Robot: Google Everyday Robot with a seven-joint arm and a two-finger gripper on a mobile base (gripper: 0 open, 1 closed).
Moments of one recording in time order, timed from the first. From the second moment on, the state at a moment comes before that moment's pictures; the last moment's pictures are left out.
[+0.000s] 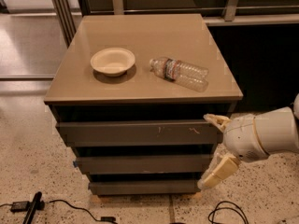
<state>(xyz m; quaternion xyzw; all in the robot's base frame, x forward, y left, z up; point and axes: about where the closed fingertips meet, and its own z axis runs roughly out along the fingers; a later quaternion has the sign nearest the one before) 0.411 -0.139 0.778 -0.57 0.73 0.20 0.32</state>
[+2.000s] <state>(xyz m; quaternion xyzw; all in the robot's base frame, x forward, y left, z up) 0.527 -0.108 0.654 -0.58 0.71 0.17 0.35</state>
